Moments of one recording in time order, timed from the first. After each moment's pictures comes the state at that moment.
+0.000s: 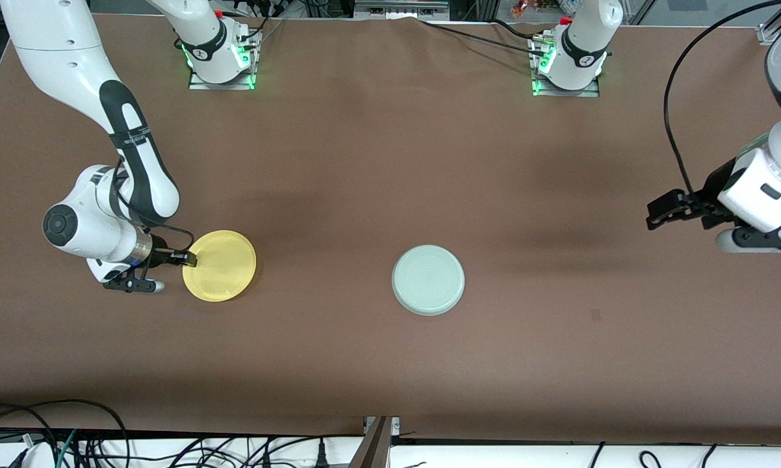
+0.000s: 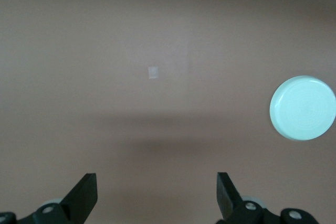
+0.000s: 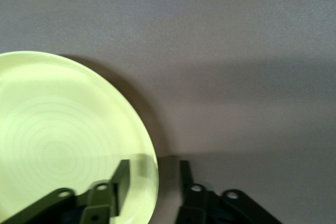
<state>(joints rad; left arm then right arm) -0.03 0.20 -0.02 -1.46 -0.02 1.66 -0.10 0.11 0.60 -0.14 -1.87 0.26 2.39 -0.12</state>
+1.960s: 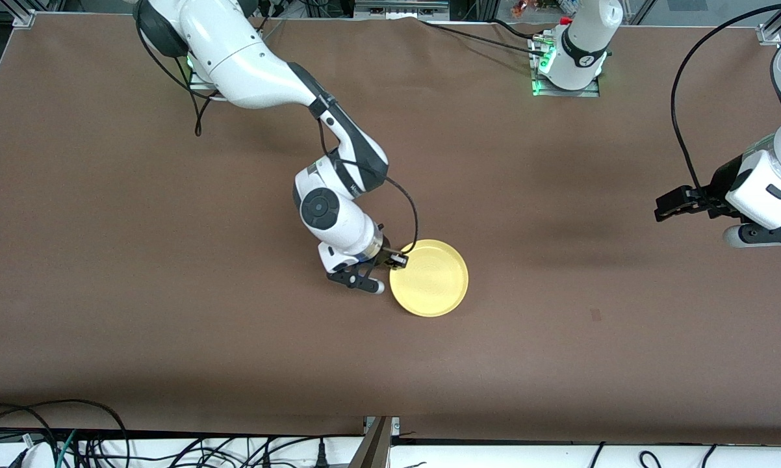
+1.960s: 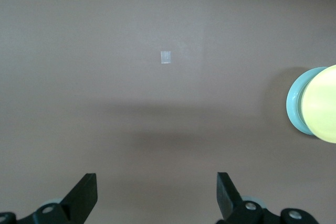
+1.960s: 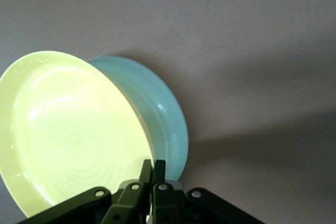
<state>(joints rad) -0.02 0.19 0.00 -1.51 -0.02 1.66 -0.10 0.63 0.96 0.06 -1.16 0.26 2.35 0.82</state>
